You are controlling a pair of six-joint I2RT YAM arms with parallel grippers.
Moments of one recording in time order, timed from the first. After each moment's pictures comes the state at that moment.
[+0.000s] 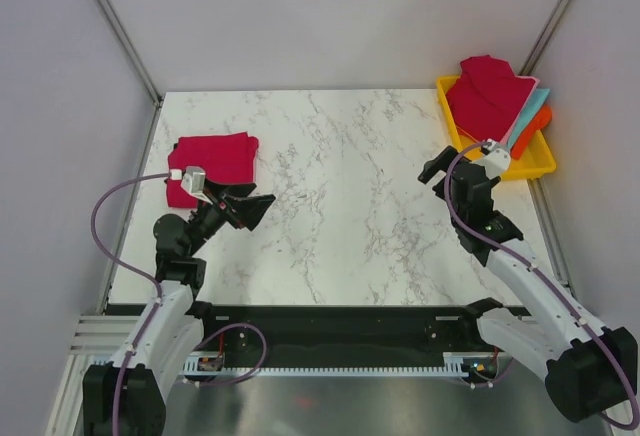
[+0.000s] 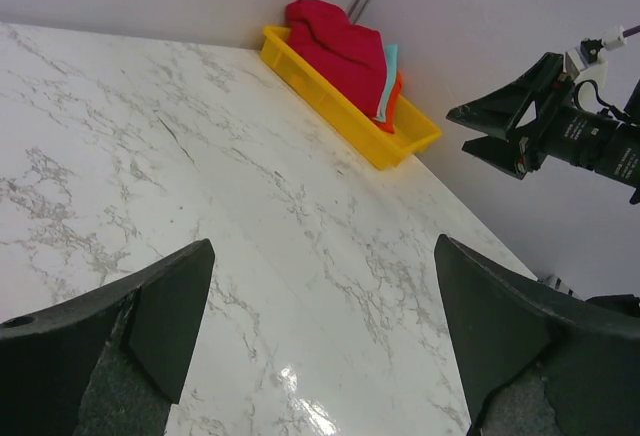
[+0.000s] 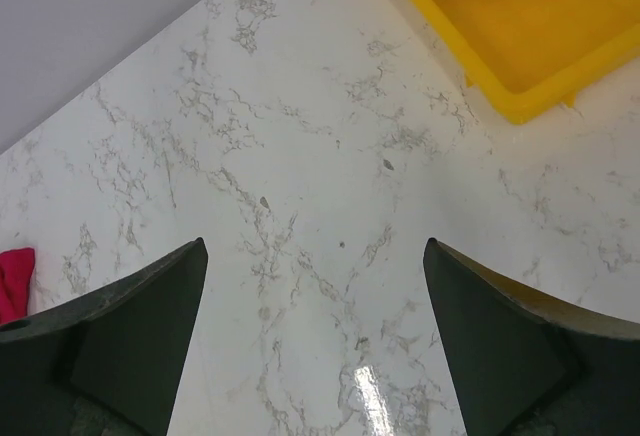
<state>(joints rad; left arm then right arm) -0.06 0.73 0.25 0.70 0.67 -0.63 0.34 0.95 0.68 -0.13 0.47 0.69</state>
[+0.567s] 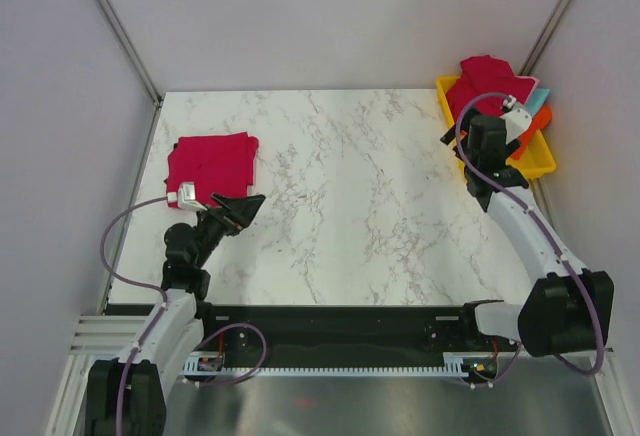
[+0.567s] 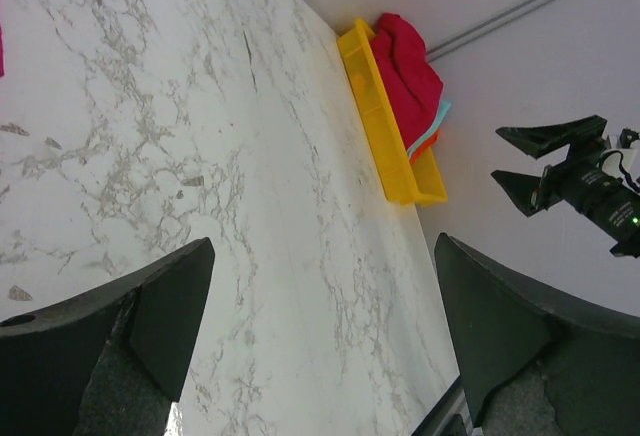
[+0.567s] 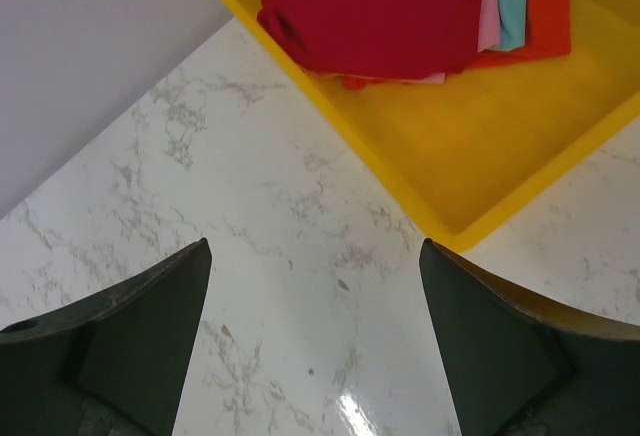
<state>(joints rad) -0.06 0.70 0.10 0.63 0.40 -0.95 0.12 1.23 0.94 -0.16 0.43 0.61</state>
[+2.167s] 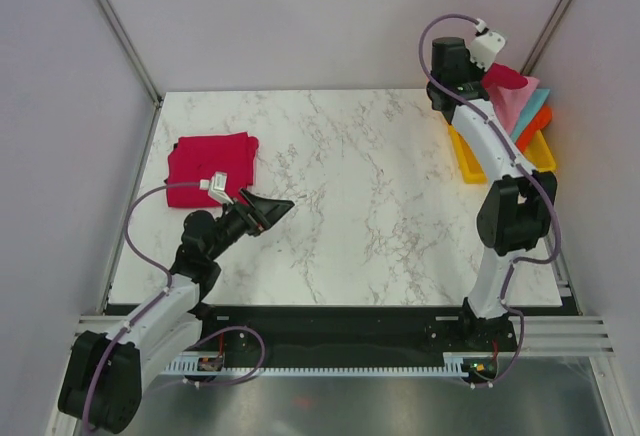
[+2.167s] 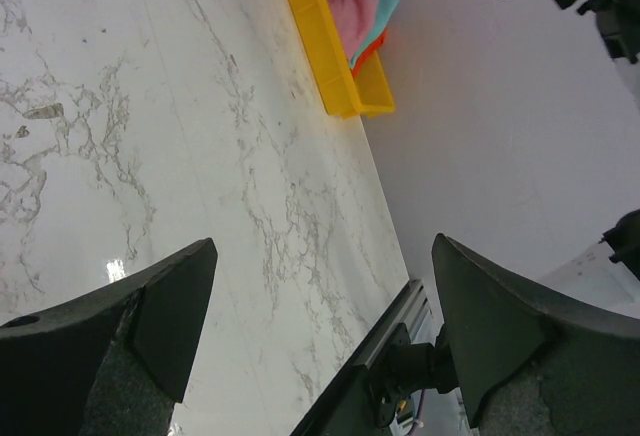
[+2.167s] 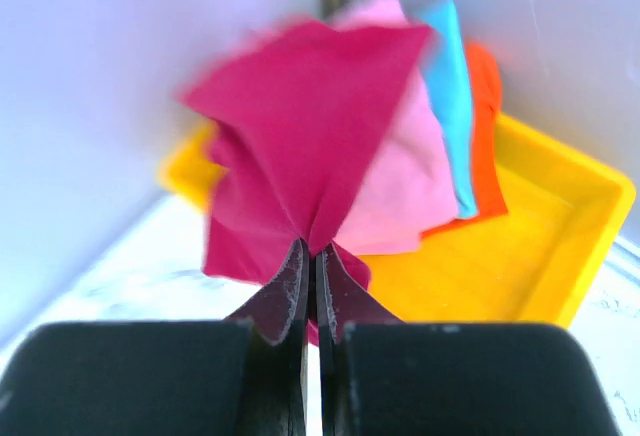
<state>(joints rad) -0.31 0.84 0.20 0.60 0.42 -1.01 0.12 1.98 1.83 -0.36 0.90 0.52</state>
